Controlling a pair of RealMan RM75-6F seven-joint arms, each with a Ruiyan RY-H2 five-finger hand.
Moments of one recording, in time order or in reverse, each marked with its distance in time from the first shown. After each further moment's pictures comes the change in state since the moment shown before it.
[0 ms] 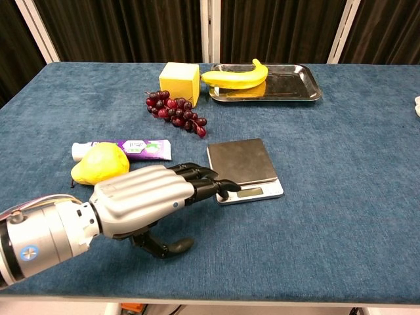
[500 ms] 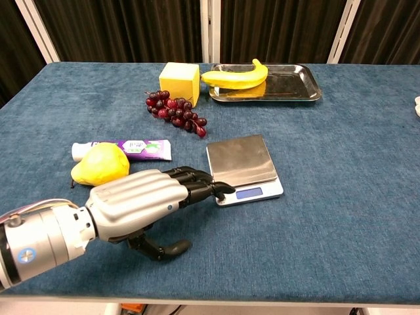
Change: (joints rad) left arm 0.003 0.000 0.019 0.008 -0.035 -0.018 -0.017; right arm 0.003 -0.009 -0.003 0.000 -0.002 -0.009 -0.014
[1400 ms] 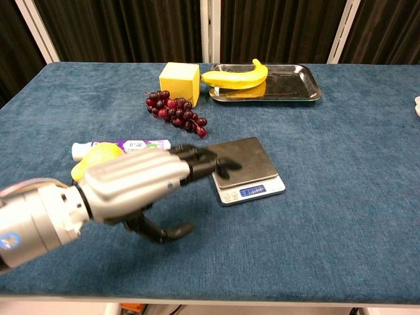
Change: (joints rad) left arm -0.005 0.063 -0.026 -0.097 0.074 0.130 -0.002; right arm -0.005 0.003 0.000 -0.019 -0.011 0.013 -0.007
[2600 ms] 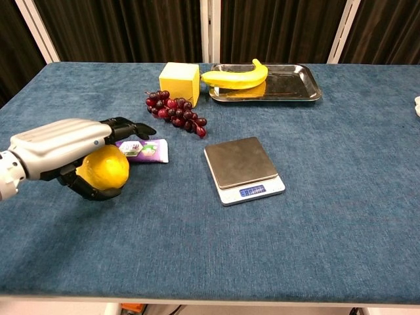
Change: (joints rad) left arm 0.076 0.123 -0.042 0.021 -0.234 -0.012 0.057; right arm 0.005 0.036 0.019 -0.082 0.021 0.008 -0.064
